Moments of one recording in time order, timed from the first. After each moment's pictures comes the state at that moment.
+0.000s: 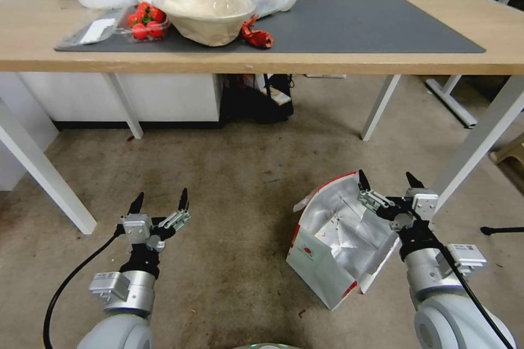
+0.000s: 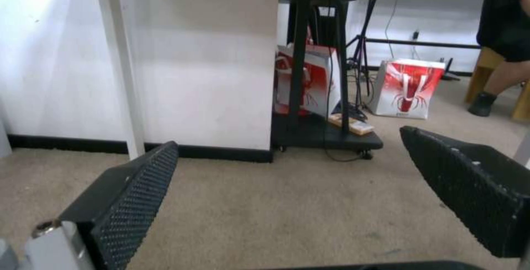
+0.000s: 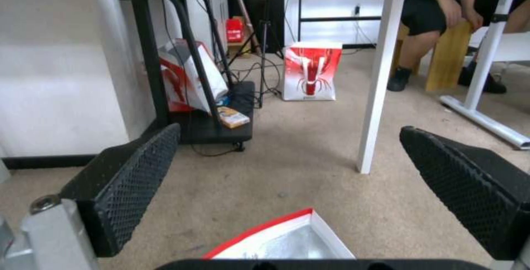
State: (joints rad) left arm 1.72 -1.49 -0.60 -2.23 -0.24 -0.03 0.01; right arm -1.65 1.45 0.63 2.38 0.19 -0.24 0.03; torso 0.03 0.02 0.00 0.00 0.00
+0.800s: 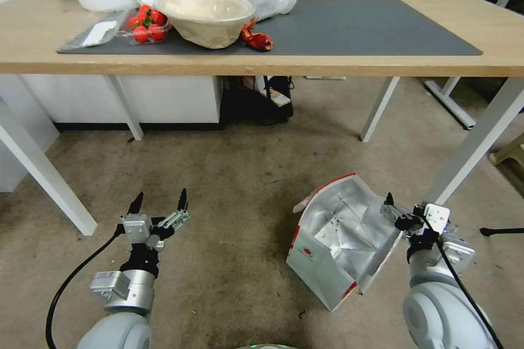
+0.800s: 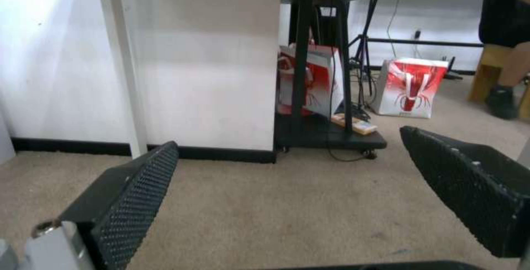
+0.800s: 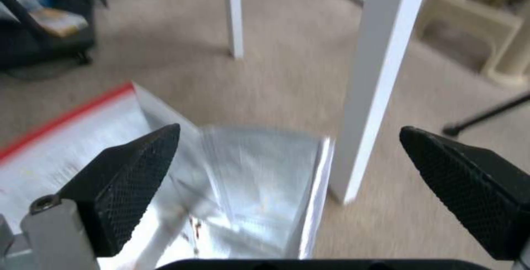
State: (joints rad) left arm 1.71 -1.48 -0.61 -2.20 -0.24 -0.04 0.01; right arm -1.51 1.47 0.62 2.15 0.31 -0.45 0.48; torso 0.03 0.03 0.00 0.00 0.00
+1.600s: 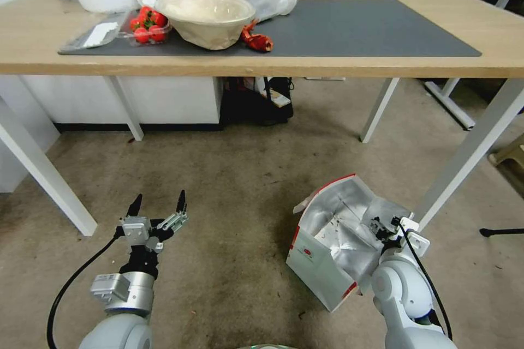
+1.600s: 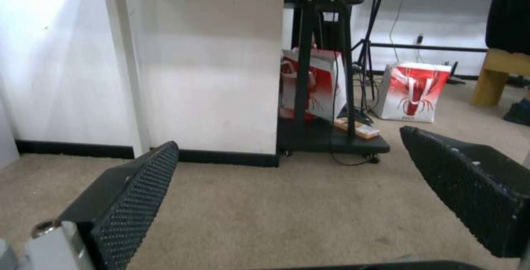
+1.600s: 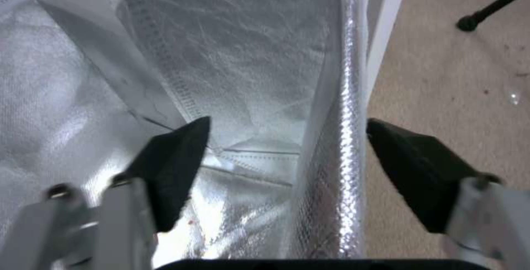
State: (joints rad) left arm 1.71 -1.48 -0.61 -2.18 -0.24 -0.08 0.01; right arm -1.39 1.50 0.61 1.92 0.47 -0.49 0.61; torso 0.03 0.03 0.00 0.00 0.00
